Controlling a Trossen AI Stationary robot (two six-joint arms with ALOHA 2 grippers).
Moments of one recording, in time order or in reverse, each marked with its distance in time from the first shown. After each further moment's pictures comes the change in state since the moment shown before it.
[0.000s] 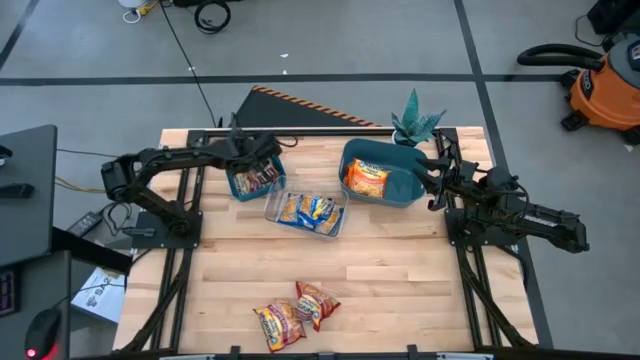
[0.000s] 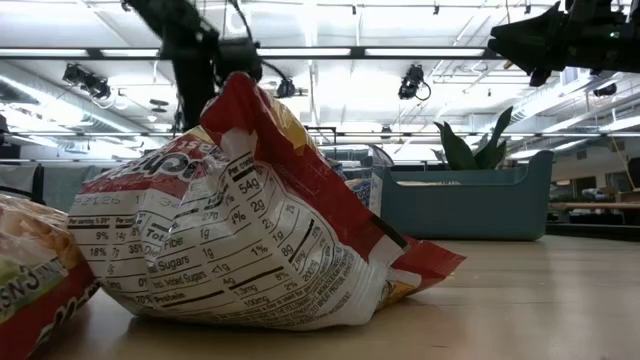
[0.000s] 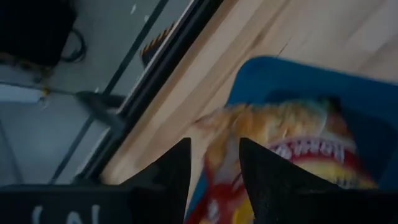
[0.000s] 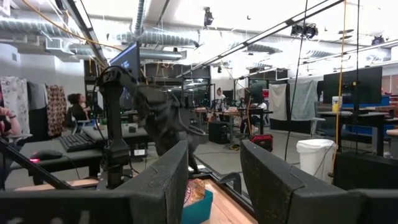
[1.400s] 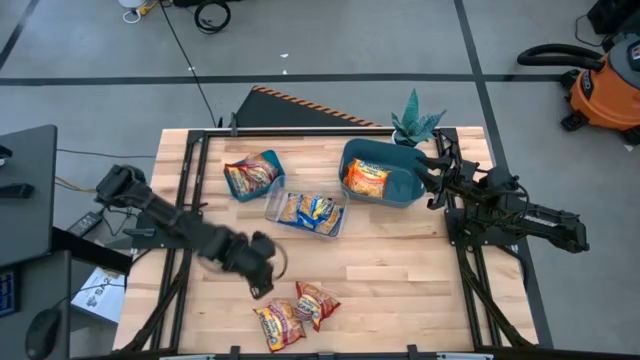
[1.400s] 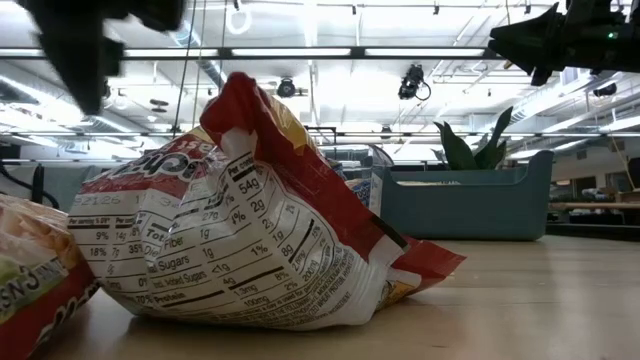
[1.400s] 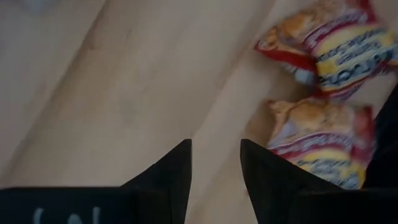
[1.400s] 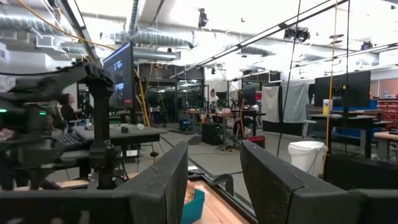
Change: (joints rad) left arm -0.968 -0.006 0.130 -0.200 0.484 -0.989; right arm 0.000 0.000 0.000 0.005 0.026 -0.023
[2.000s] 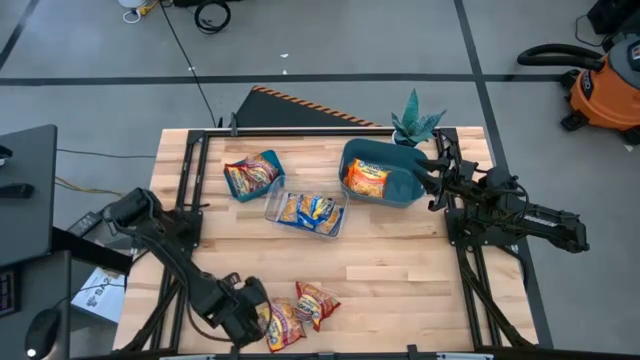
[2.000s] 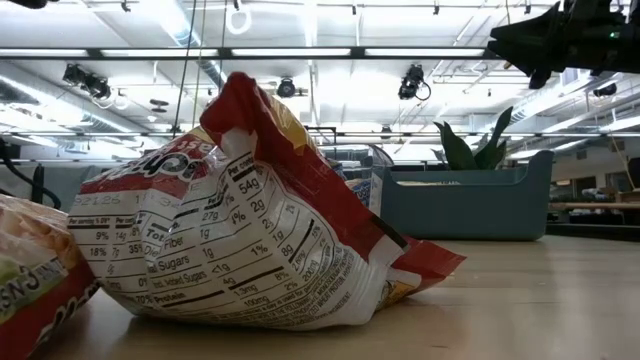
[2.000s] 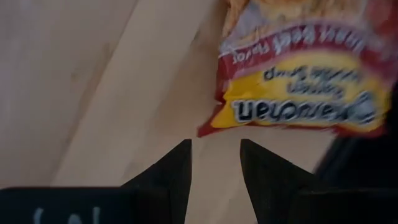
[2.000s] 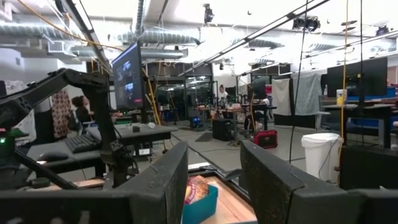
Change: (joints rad) left arm -0.333 0.252 0.089 0.069 -0.052 -0.280; right arm 0.000 0.000 0.000 -0.015 -0.031 0.060
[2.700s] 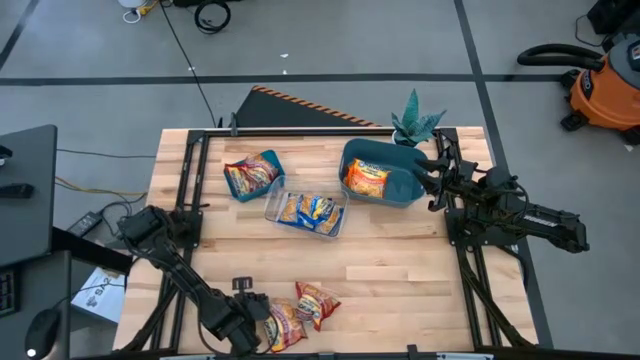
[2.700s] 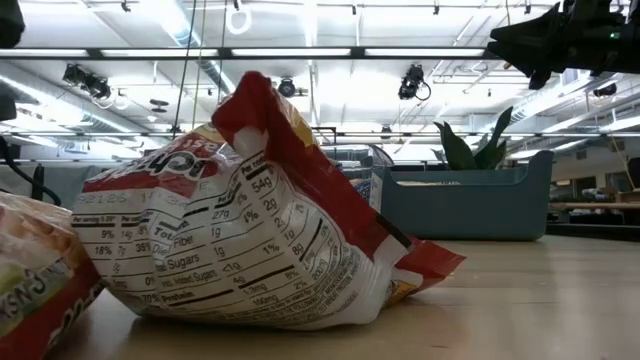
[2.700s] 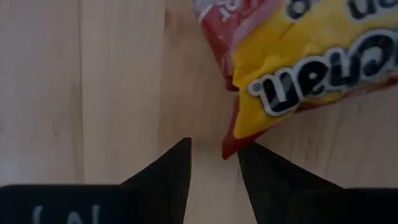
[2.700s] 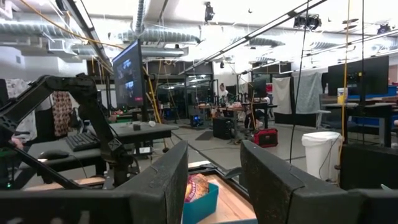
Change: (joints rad) left arm -0.048 0.171 -0.001 0.031 -0.075 0.398; right arm 0.000 0.000 0.000 -0.008 -0.003 0.000
